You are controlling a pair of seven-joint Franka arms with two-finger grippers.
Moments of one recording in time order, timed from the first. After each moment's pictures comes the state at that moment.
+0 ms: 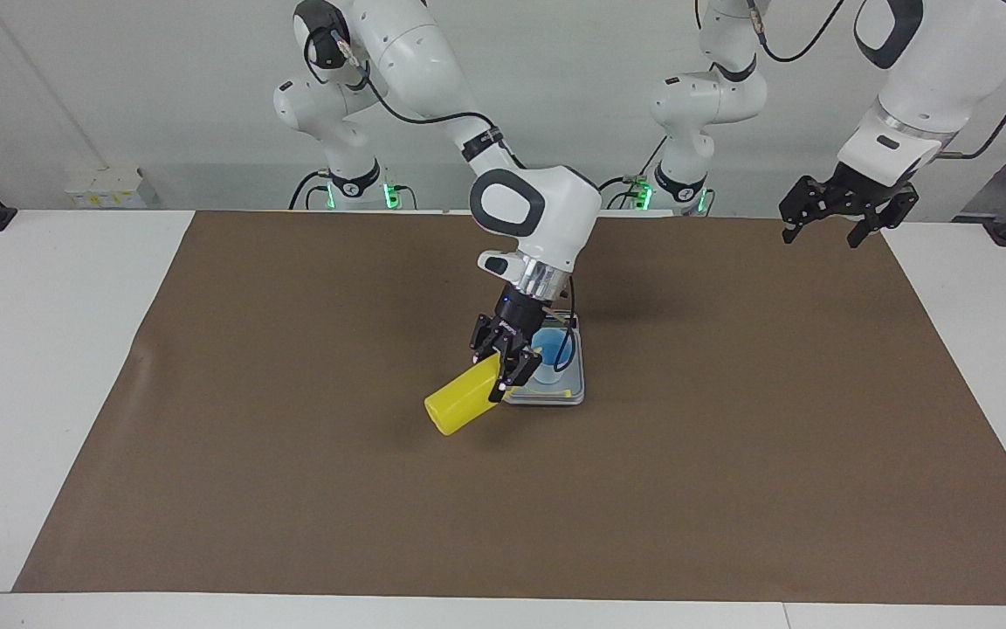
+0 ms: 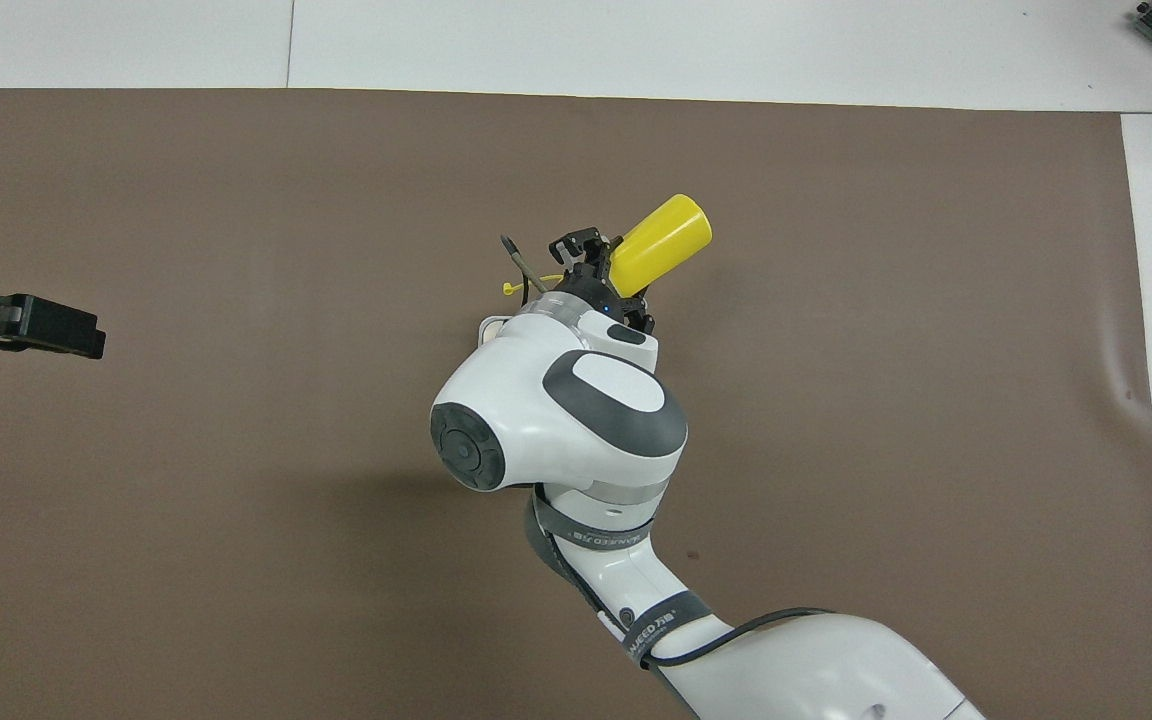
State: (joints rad) left arm 0.08 -0.04 -0.15 -1.61 -0.03 1.56 0.05; right arm 0.66 0.48 -0.01 -1.62 -0.96 2.15 2.27
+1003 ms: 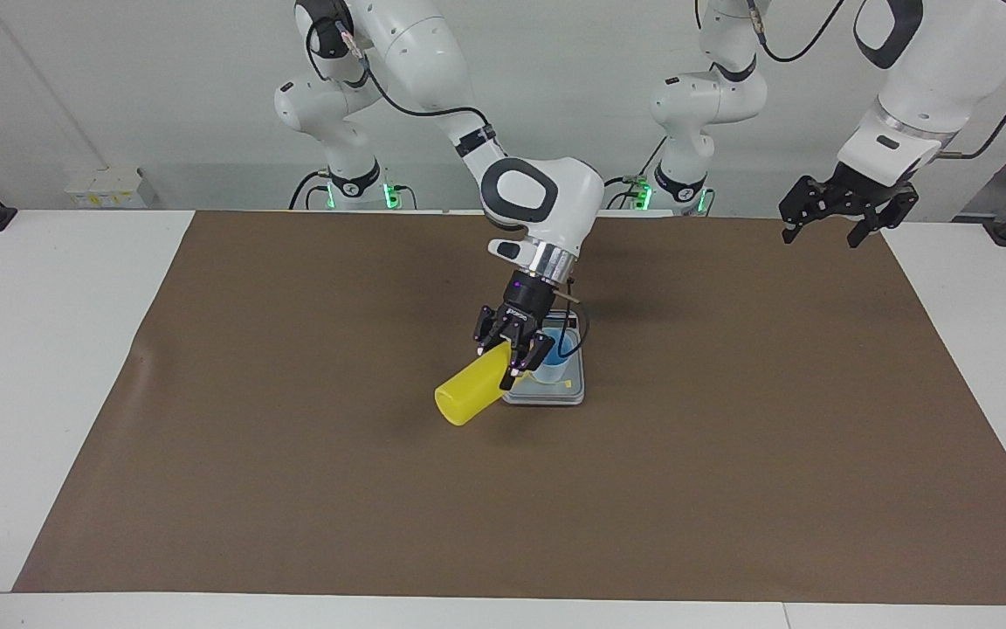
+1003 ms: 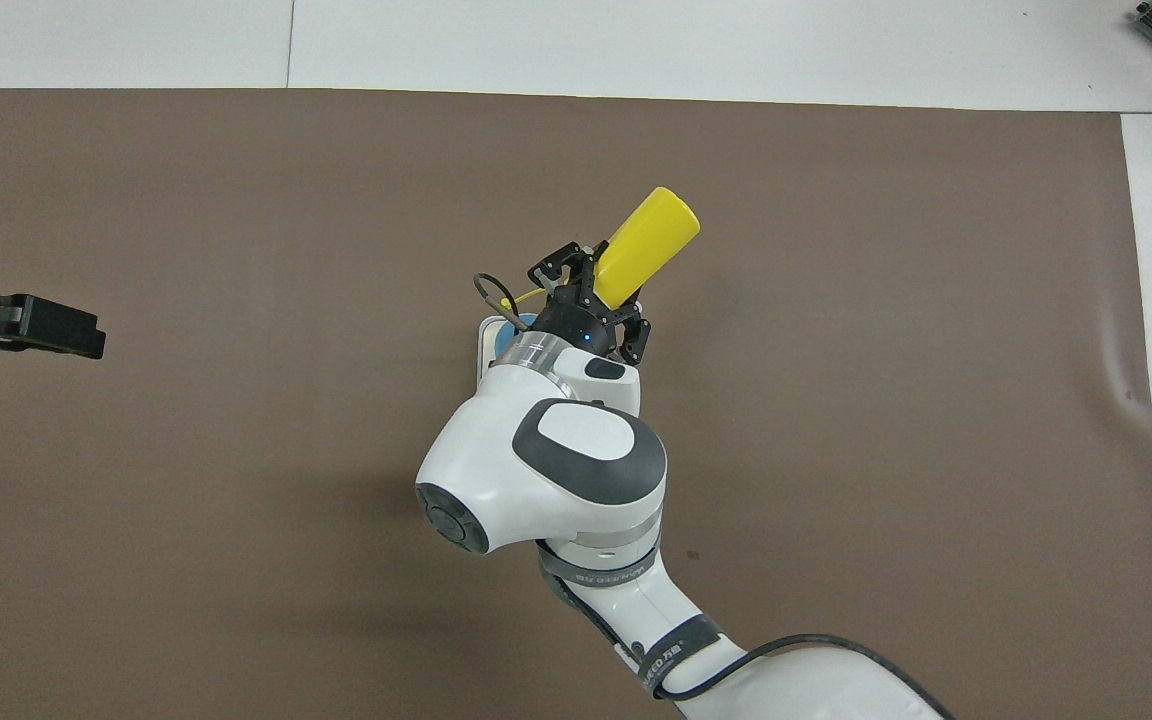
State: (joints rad) left arm 0.08 -0.04 -0.15 -1.61 -0.03 1.56 0.05; right arm 0.70 0.44 -0.01 -1.69 -1.18 2.15 2.32
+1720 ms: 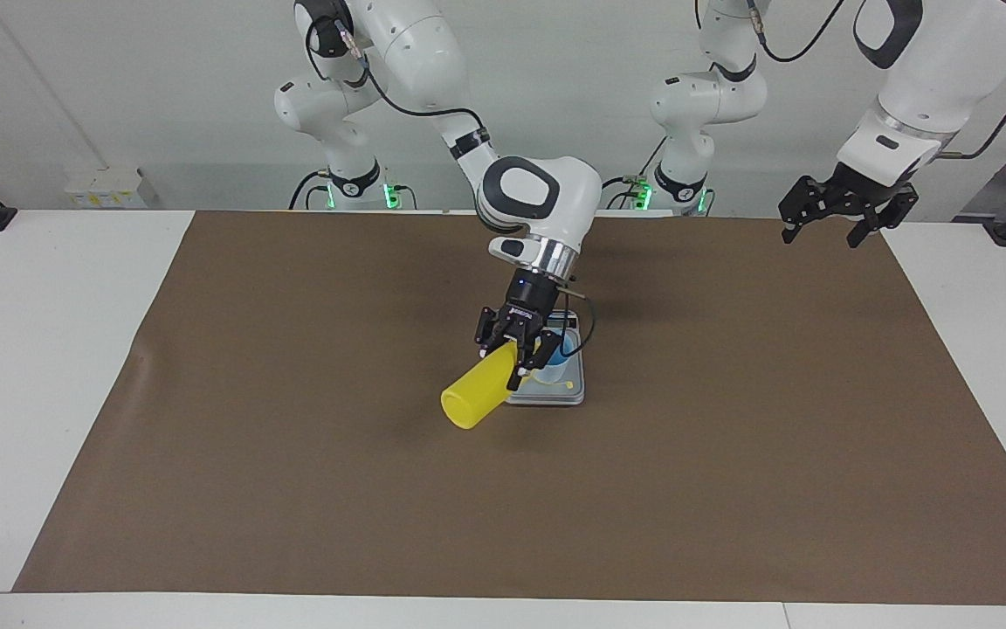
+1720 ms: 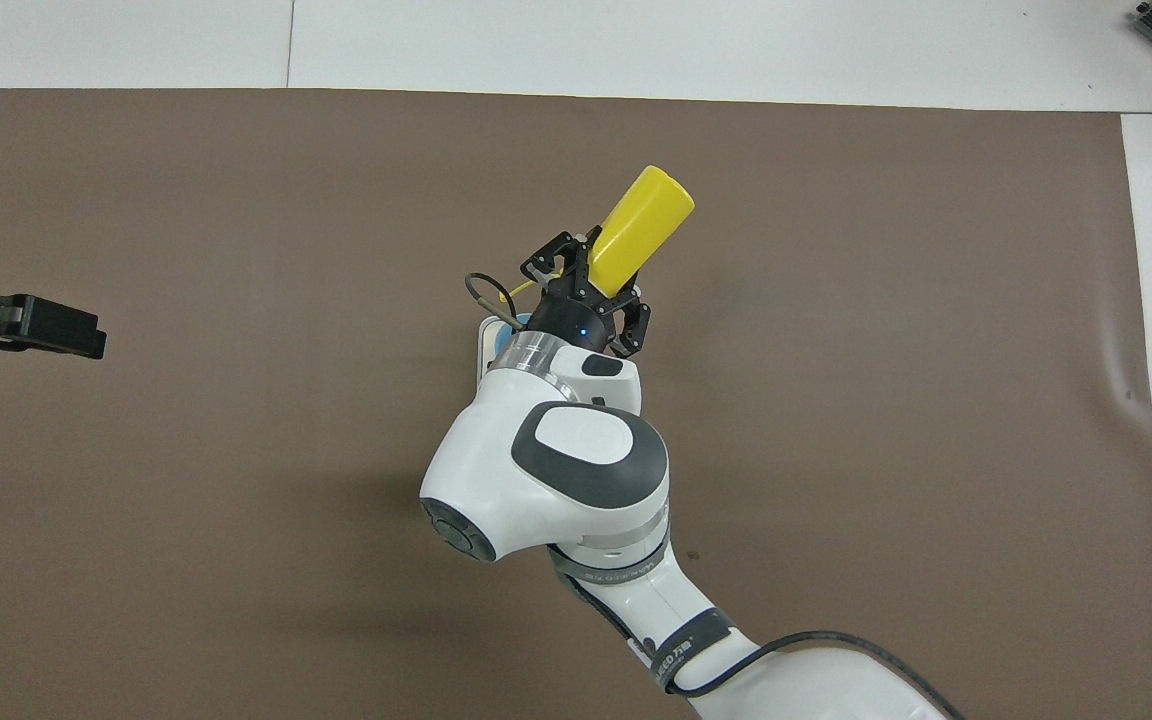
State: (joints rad) left arm 0.08 -0.04 -0.15 -1.61 -0.03 1.56 0.05; right arm 0.70 0.43 -0.01 -1.69 -1.26 2.18 2.33
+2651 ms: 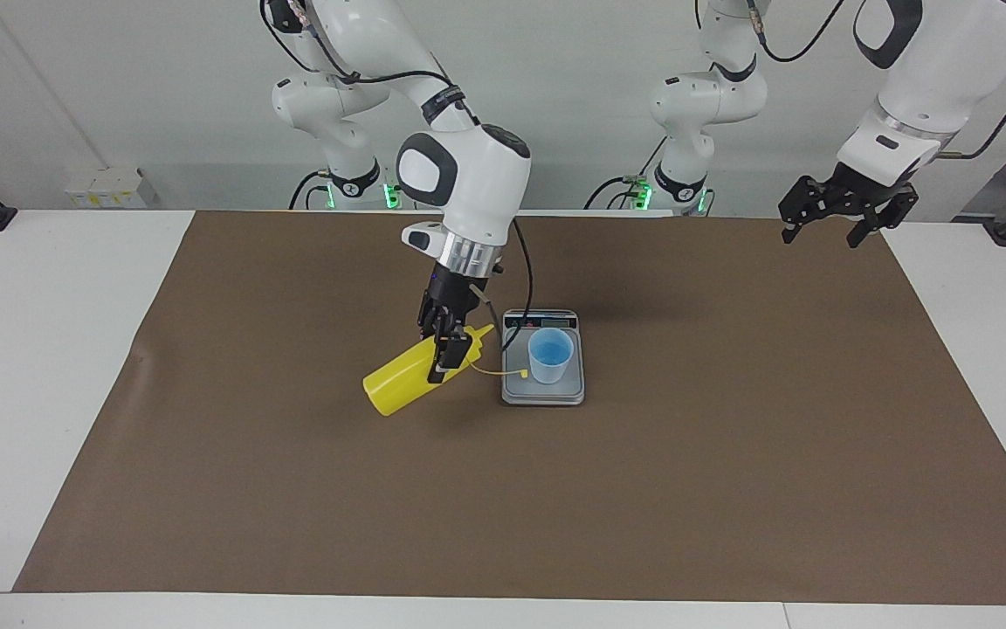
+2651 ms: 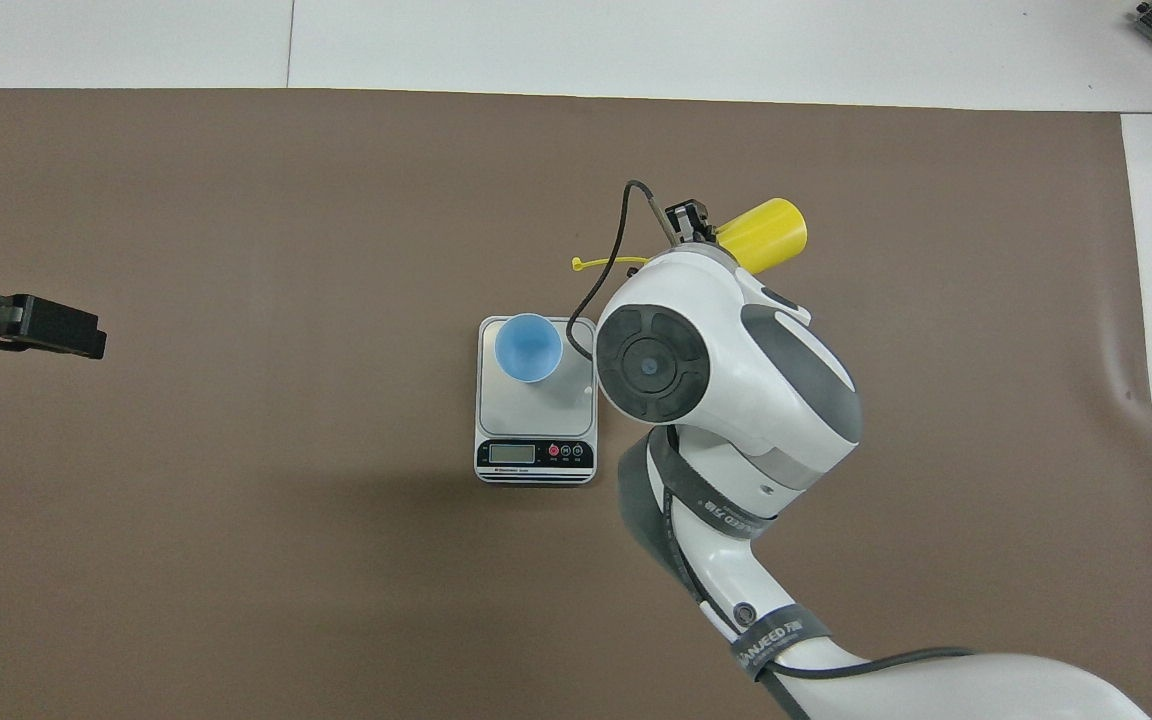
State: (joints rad) left arm 0.08 -0.04 -0.15 -1.61 -0.03 1.56 0.06; right arm 0.49 0.28 -0.02 -1.72 -0.57 2.18 2.05
